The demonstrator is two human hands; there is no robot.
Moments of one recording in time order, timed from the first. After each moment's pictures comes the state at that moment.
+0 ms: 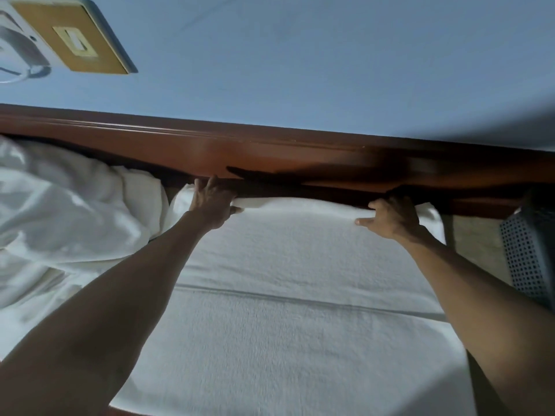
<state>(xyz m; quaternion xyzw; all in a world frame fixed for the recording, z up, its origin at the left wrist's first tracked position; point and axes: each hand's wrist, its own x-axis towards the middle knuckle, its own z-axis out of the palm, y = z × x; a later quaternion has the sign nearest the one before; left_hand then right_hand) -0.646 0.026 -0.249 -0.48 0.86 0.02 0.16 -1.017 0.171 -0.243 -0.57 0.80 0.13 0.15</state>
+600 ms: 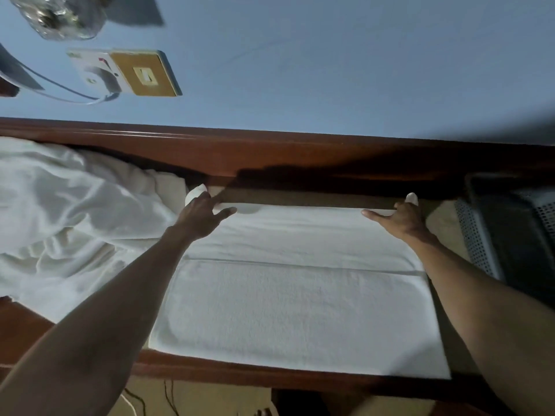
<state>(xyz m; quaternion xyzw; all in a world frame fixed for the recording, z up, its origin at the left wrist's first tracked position) -0.565 0.119 -0.164 -0.56 0.79 0.24 0.03 -0.993 0.286 -0.164 -0.33 0.91 -0.10 0.23</state>
